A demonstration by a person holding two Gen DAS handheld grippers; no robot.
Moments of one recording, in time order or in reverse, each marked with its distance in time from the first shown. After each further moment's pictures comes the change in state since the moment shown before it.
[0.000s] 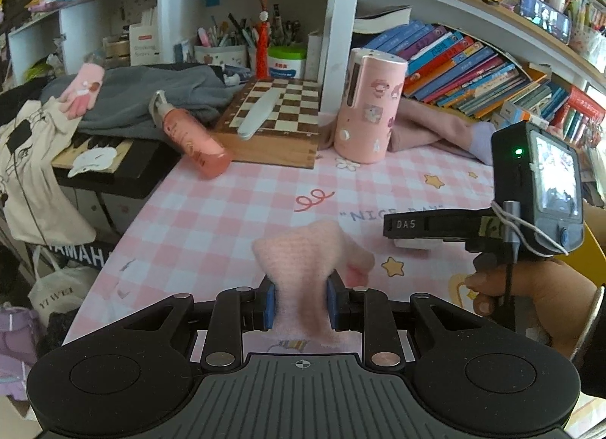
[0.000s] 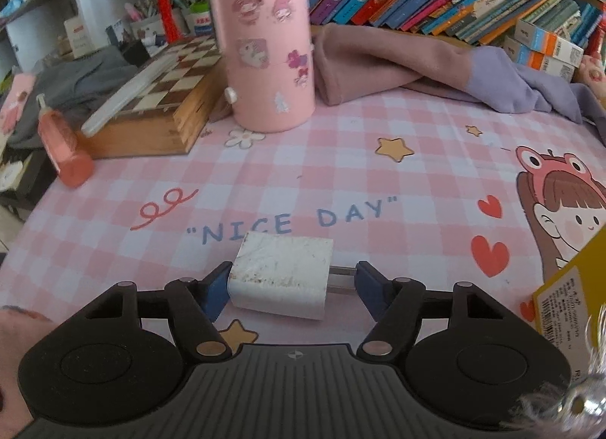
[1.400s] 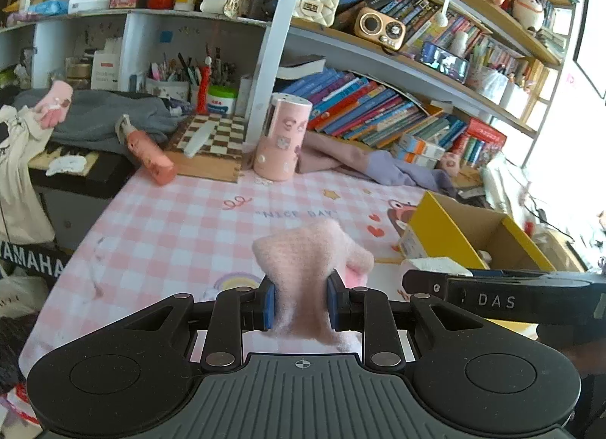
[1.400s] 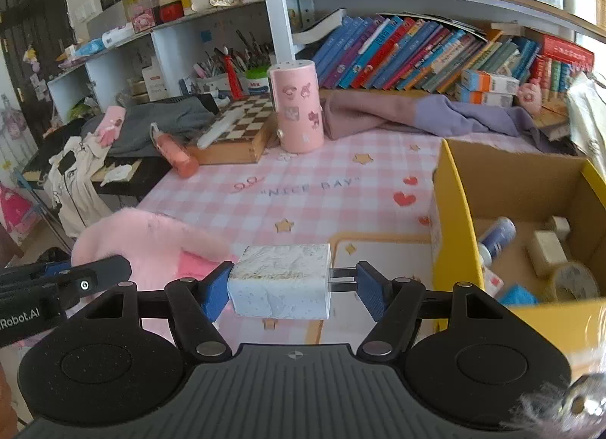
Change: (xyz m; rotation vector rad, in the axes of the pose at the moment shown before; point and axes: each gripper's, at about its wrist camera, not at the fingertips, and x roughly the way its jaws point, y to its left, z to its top) left arm -0.121 0.004 -0.060 -0.006 -0.128 -0.267; right arm -0.240 -0.011 -0.107 -0.015 -0.151 0.089
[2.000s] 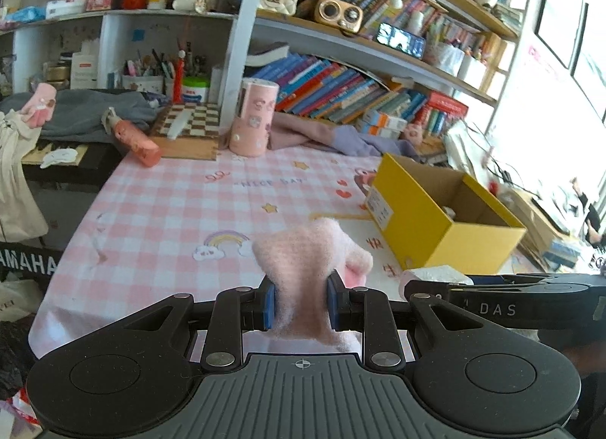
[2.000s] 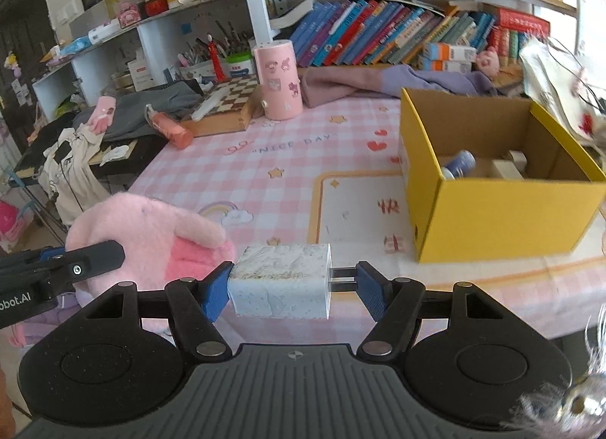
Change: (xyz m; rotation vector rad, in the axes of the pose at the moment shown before) left arm -0.051 -0.004 -0.037 0.084 0.051 -0.083; right arm -0.063 0.022 -0.067 0.080 0.028 -0.072
